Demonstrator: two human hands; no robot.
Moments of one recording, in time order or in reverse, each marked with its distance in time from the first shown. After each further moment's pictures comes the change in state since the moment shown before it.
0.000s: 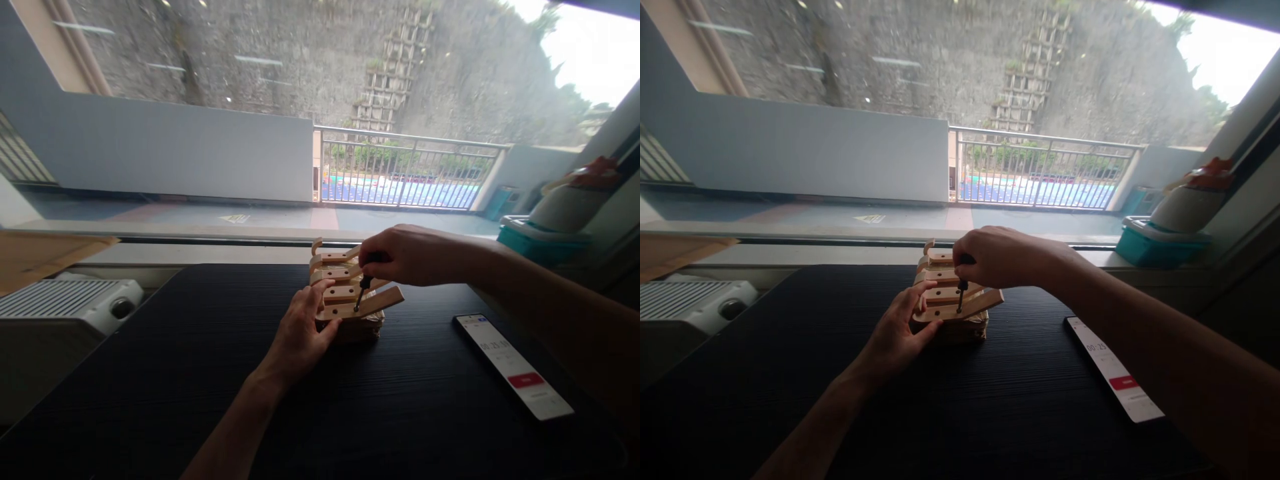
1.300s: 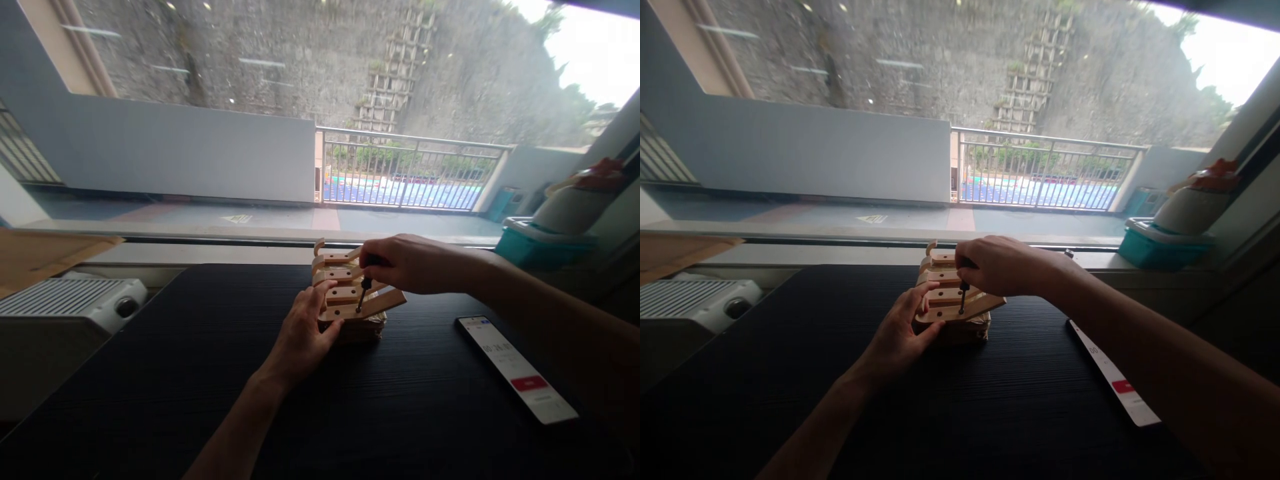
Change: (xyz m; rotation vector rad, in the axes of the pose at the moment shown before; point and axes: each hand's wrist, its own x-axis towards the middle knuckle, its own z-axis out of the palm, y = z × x) left_hand 0.000 0.000 0.001 -0.006 -0.007 -0.012; right_hand -0.002 0.000 0.010 0.013 0.031 0.032
